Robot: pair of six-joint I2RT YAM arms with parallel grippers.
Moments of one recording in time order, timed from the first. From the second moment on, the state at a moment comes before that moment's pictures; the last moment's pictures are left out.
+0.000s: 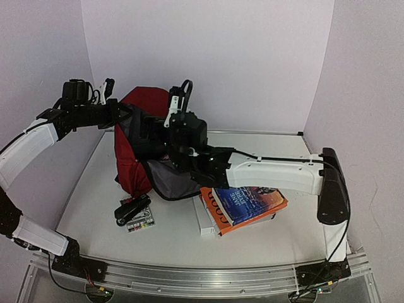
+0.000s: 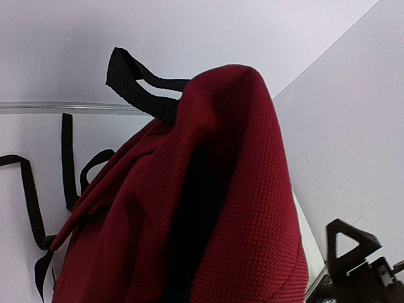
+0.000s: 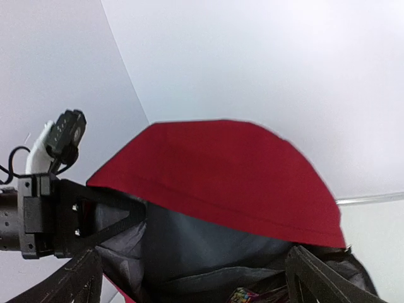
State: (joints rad) left arm -0.27 1.31 1.30 -0.37 0.46 -0.44; right arm 1.20 2.10 1.86 0.33 0.74 0.28
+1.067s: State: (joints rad) left arm -0.11 1.32 1.30 -0.38 0.52 -0.50; right arm 0.76 1.82 1.35 -0.04 0.05 0.51
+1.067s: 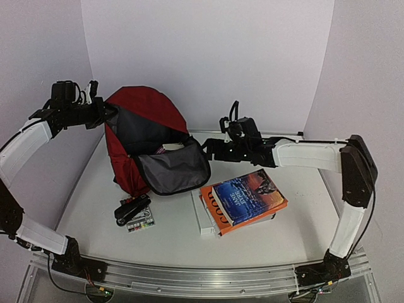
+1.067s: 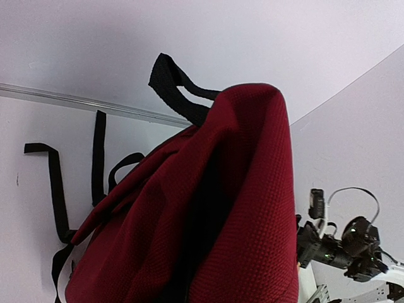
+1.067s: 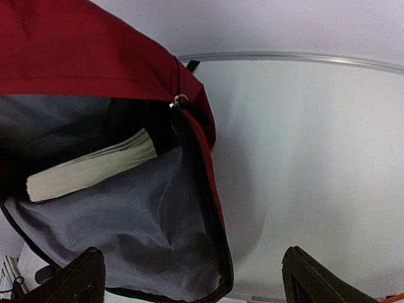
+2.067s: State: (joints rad) left arm -0.07 1.42 1.67 -0.36 0.55 -0.31; right arm 0.71 2.11 2.26 -0.07 -0.37 0.51
